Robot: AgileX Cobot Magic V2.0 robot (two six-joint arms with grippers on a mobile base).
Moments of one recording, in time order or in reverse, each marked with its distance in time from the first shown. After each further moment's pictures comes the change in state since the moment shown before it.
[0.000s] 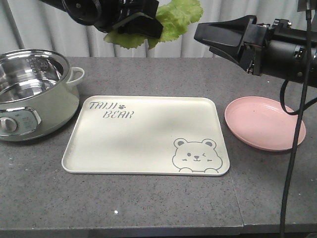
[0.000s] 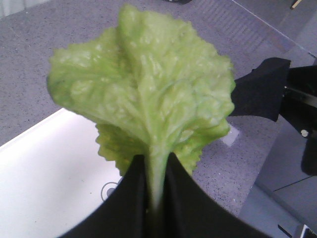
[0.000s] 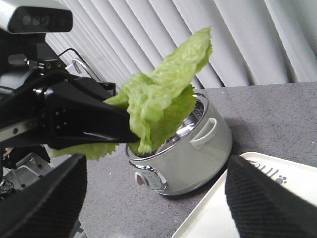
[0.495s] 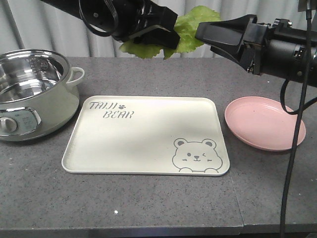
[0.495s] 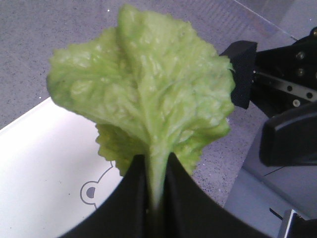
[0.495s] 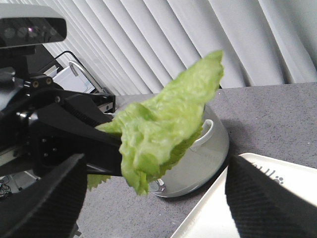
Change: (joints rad) left arm -0.057 0.011 0.003 -0.001 0.008 0.012; right arm 0.000 0.000 0.000 0.002 -0.016 0.003
